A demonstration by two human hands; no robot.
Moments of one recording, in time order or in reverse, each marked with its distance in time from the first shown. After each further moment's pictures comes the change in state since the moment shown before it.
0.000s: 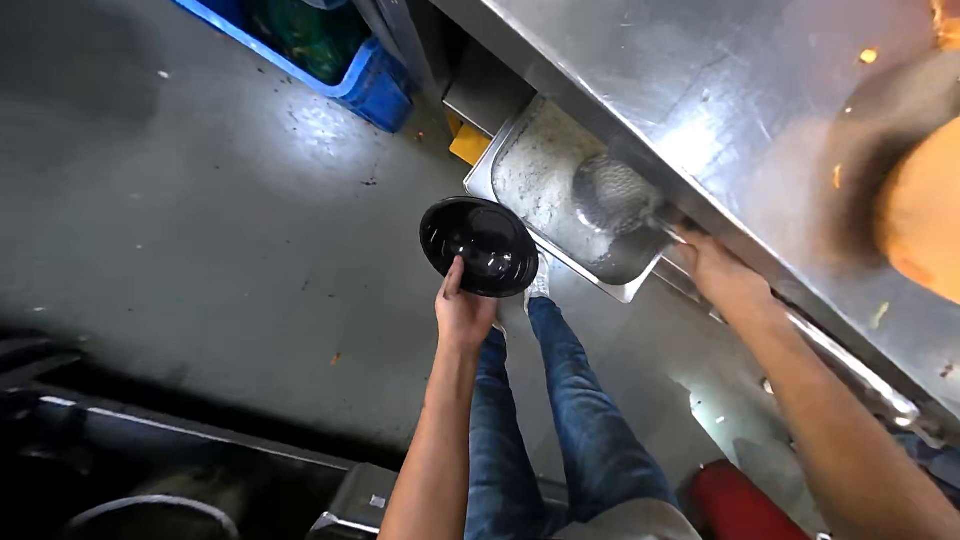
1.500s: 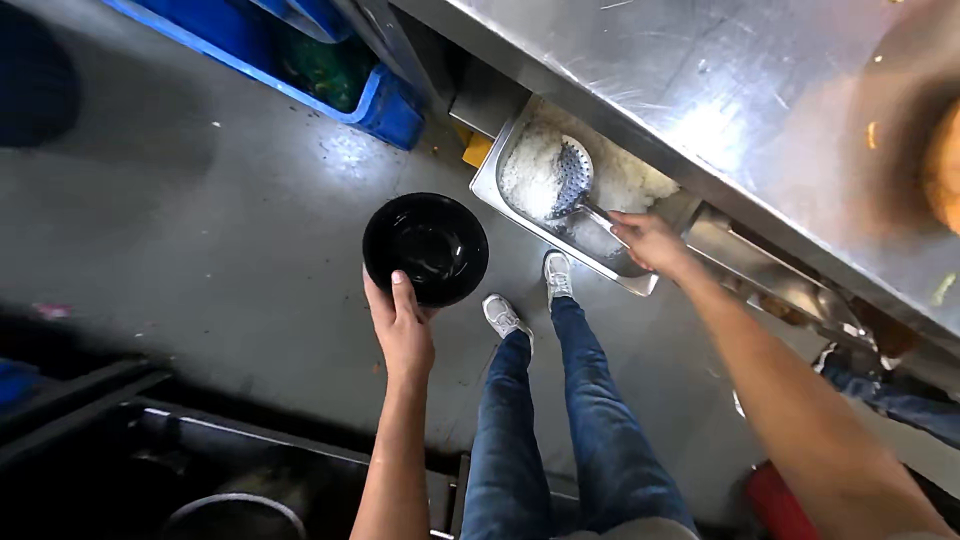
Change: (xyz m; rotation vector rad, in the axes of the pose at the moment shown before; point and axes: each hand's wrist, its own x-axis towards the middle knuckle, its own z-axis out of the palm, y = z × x) left_hand -0.026 0.082 -0.022 0.937 0.179 0.406; right_hand 0.057 -0.049 0.062 0.649 -0.283 -0.095
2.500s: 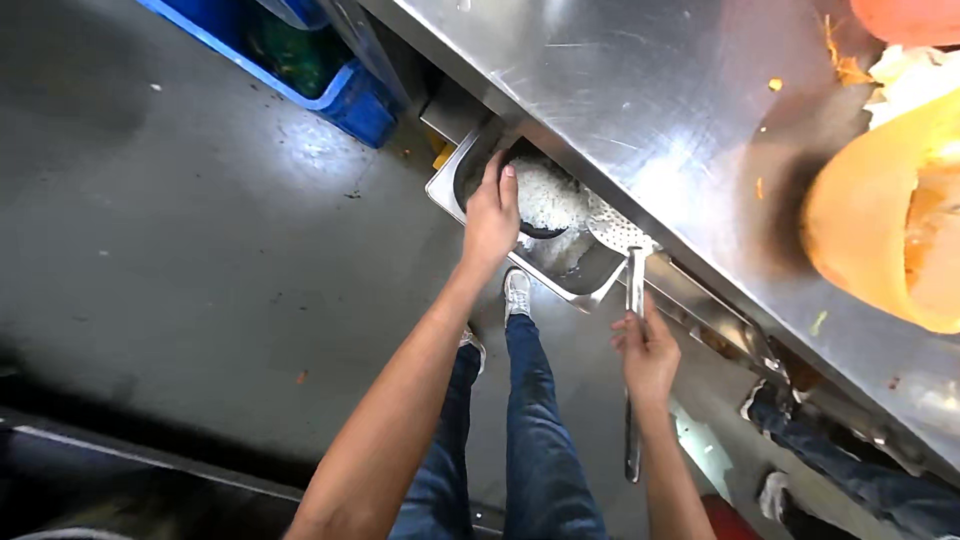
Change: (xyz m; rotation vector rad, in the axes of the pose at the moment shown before) left_hand 0.028 0.051 0.182 0.422 -0.353 0.294; right_hand -0.143 0.057 0.048 0.306 0.736 -0.131
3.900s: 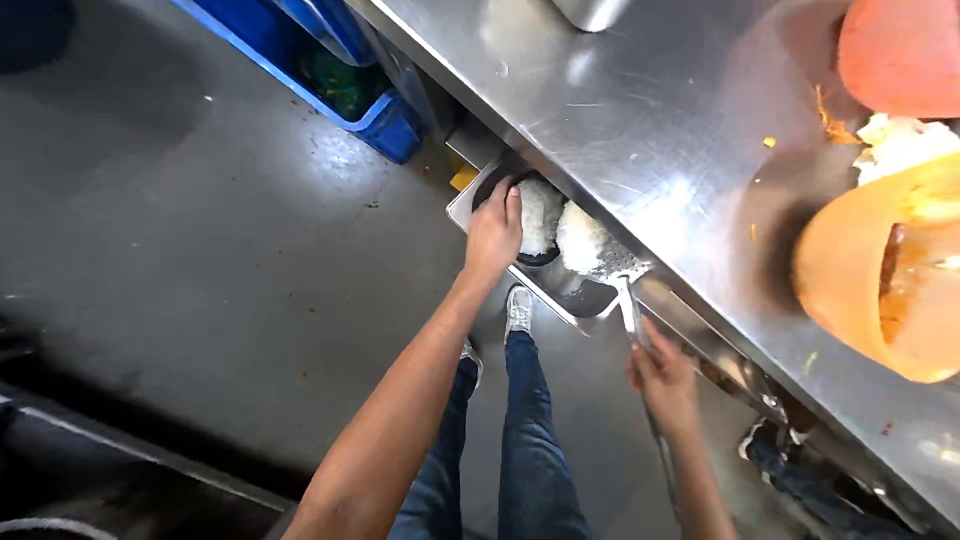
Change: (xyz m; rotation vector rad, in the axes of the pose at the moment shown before) left_hand 0.011 0.002 -0.011 0.109 0.025 -0.015; right_hand 0.024 -0.012 -0.040 0.071 -0.310 0.032
